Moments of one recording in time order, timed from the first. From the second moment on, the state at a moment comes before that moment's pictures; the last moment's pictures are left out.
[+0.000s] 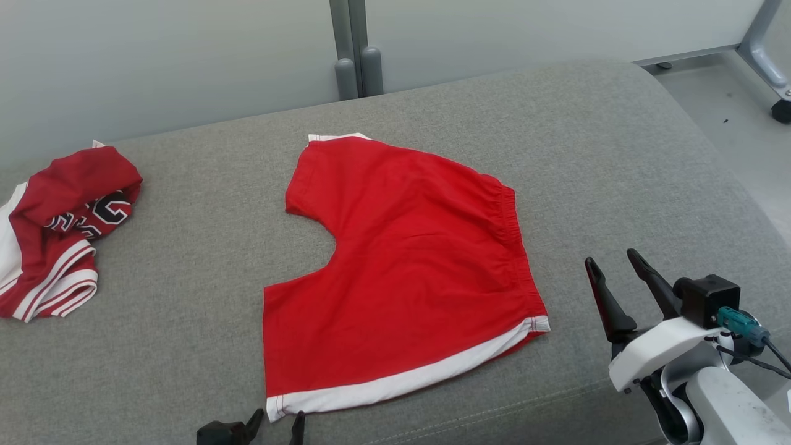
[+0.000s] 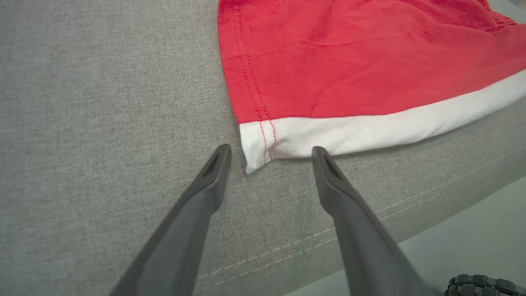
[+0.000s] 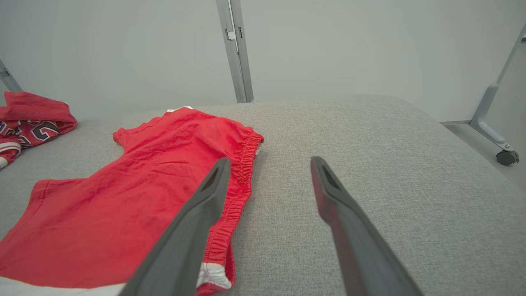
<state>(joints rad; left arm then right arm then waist) 0.05 0.05 -0.36 0.52 -0.38 -0.02 -0.22 -0.09 -0.29 0.37 0.30 0.42 0.01 -0.25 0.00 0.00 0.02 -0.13</state>
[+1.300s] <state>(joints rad) -0.04 0.05 -0.37 0.49 -0.36 -0.05 -0.25 -0.07 -0.28 0.47 0.48 0.42 0.10 -0.22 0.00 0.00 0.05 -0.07</state>
